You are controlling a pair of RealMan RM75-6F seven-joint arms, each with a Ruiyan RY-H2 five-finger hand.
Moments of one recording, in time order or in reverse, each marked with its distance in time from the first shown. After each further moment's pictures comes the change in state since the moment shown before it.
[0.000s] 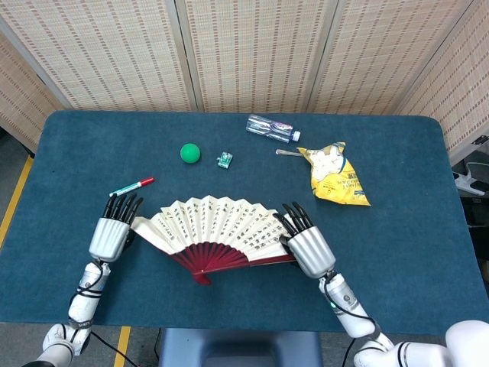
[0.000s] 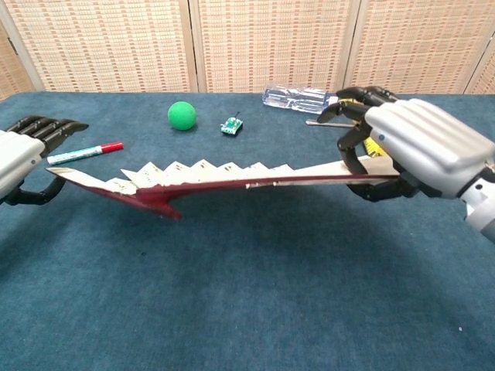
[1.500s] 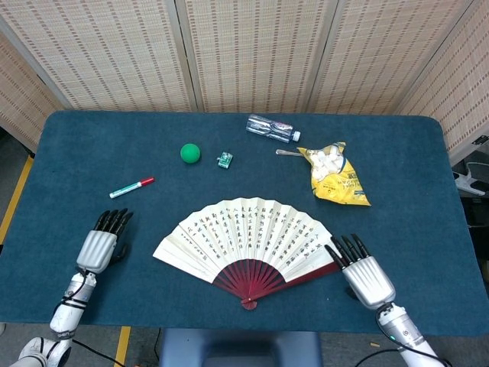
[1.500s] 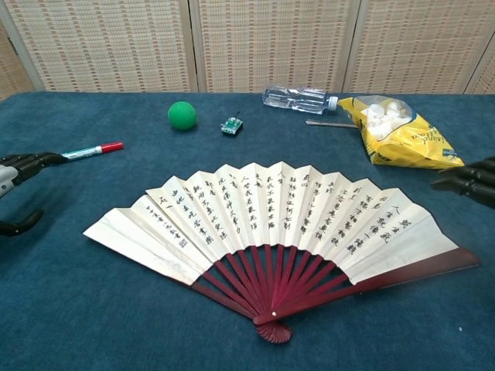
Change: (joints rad) left arm 0.076 0.238 0.049 -0.375 -0.004 -0.119 -0.121; right arm -0.245 0.362 -0.125 -0.226 -0.031 -0.077 -0.227
